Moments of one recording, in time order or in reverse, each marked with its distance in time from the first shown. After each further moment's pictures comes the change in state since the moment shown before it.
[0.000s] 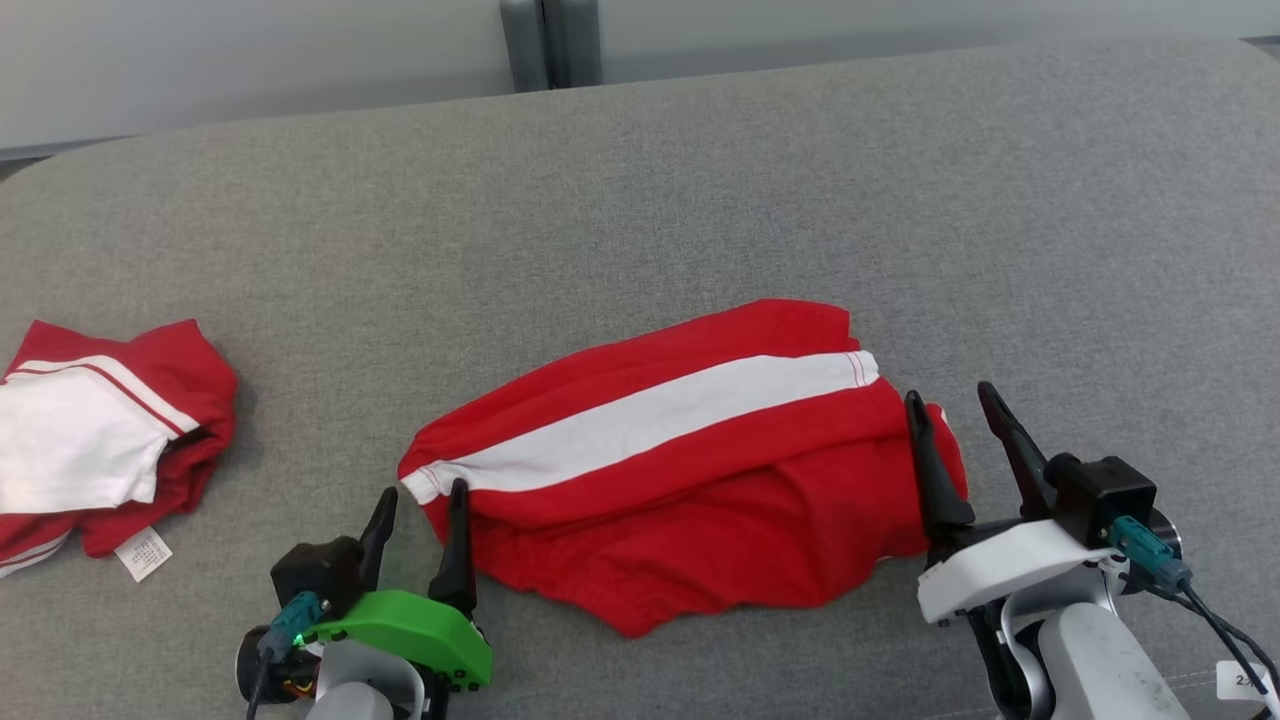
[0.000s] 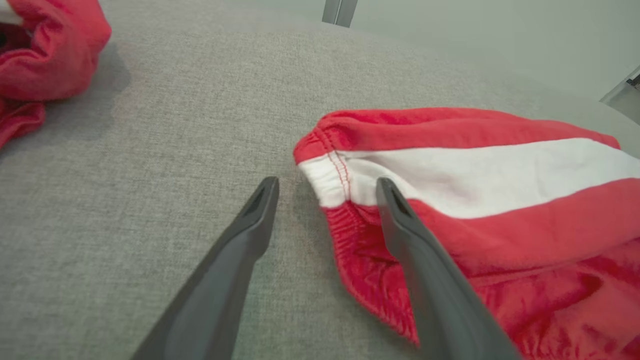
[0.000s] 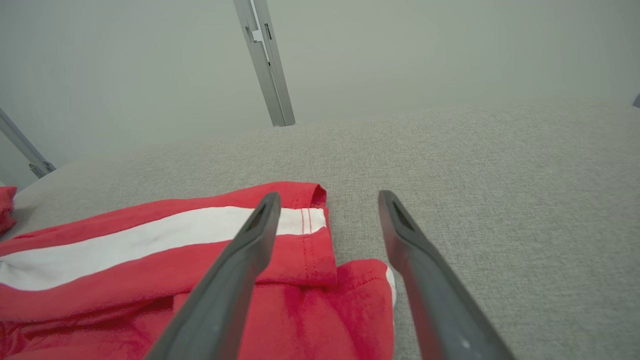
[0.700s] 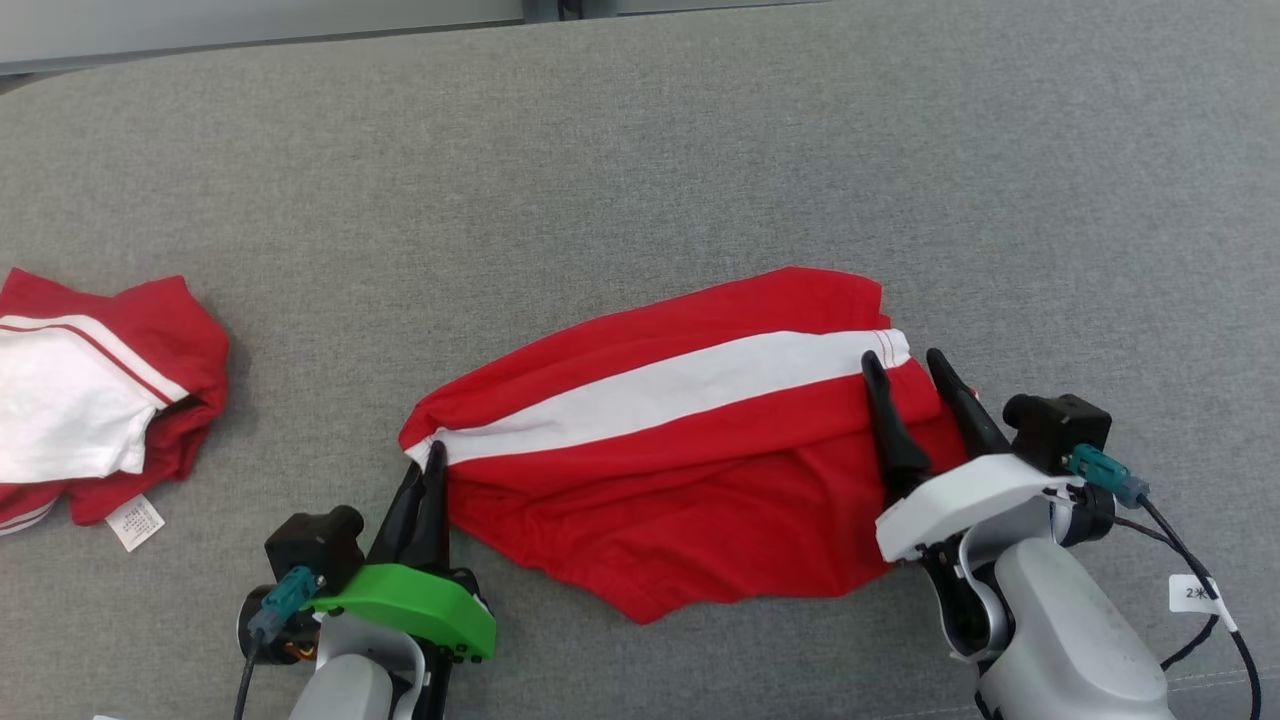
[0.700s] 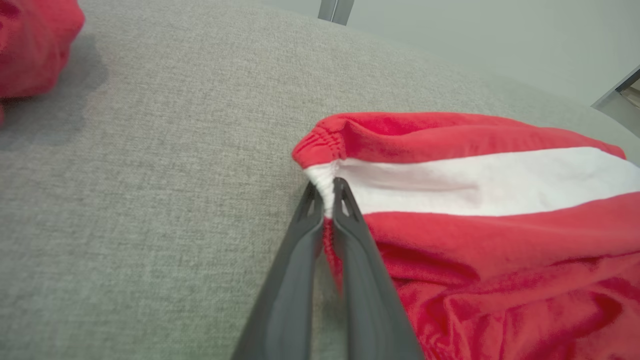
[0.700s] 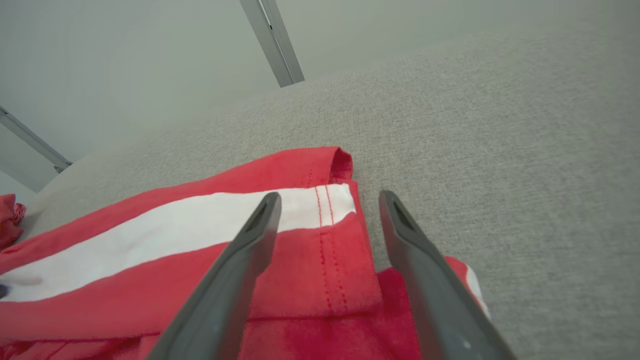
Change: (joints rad) left arm -0.023 0.000 0.005 -0.065 0.002 -0.028 0.000; right arm -0.178 0.000 0.085 0.210 0.187 0.000 0.000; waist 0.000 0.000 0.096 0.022
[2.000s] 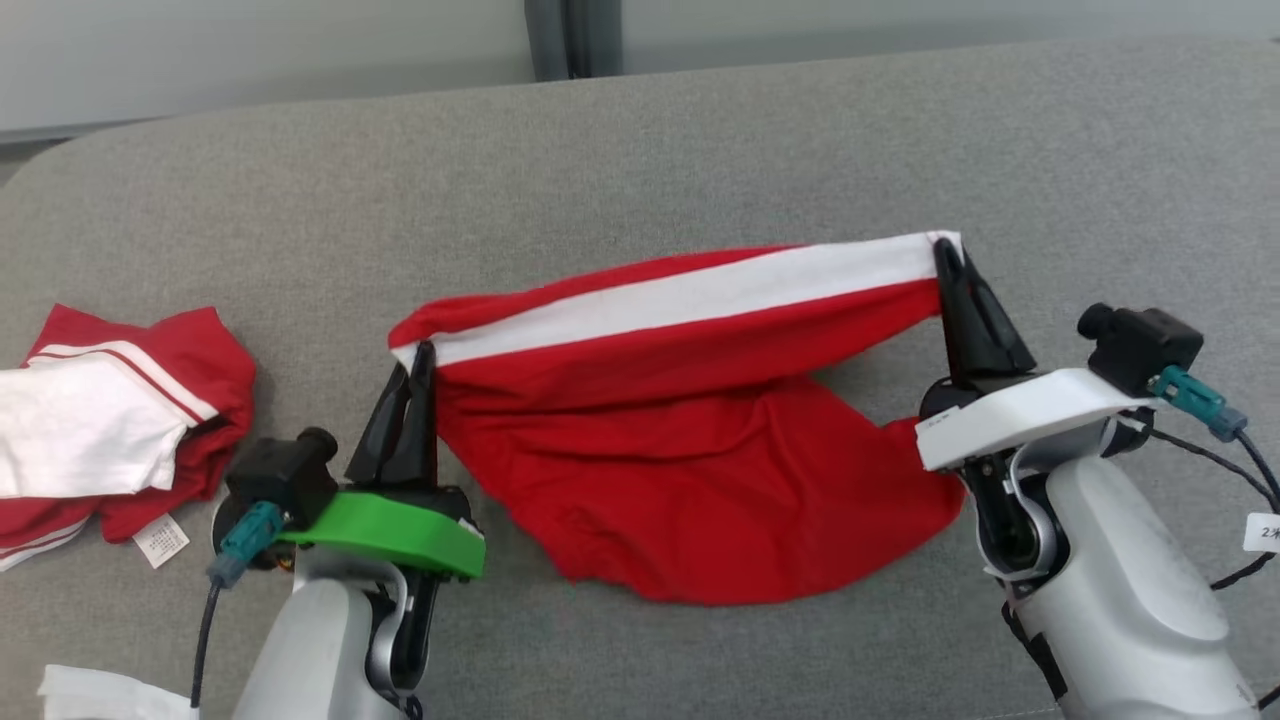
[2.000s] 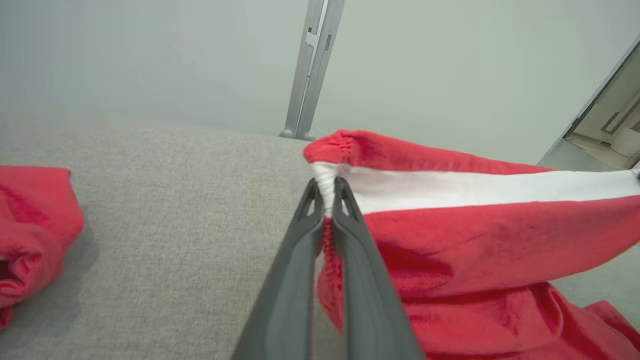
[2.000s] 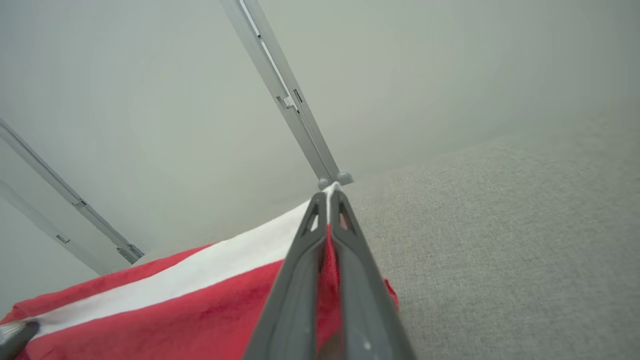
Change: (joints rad) left arm -0.068 0.000 0.032 -0.122 0.028 -0.052 0.000; right arm -0.086 -0.073 0.028 -0.122 0.202 0.000 0.000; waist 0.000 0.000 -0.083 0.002
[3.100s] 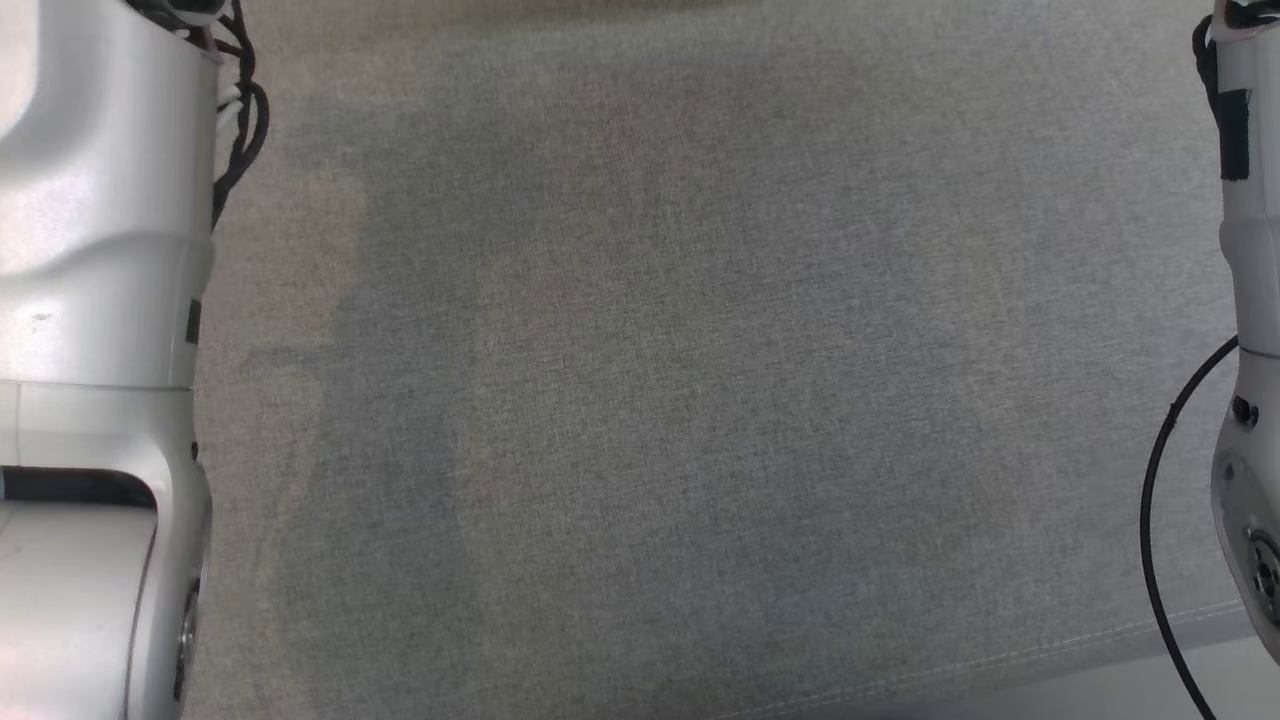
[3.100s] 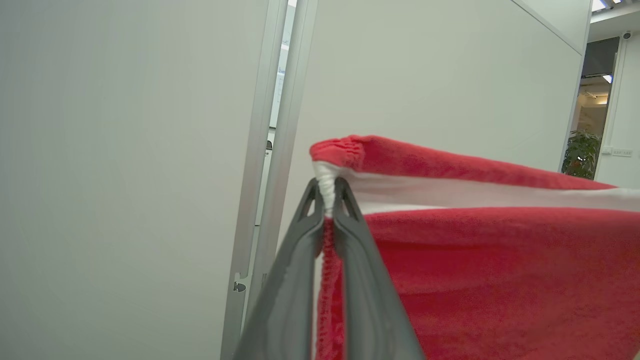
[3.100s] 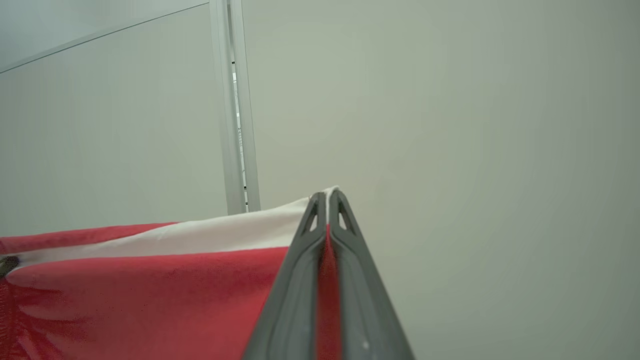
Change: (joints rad) left arm -1.088 0.073 -0.043 0.378 -0.122 -0.022 0.007; right arm -0.844 -0.070 -0.107 0.097 -0.161 0.000 0.000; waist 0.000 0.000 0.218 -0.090
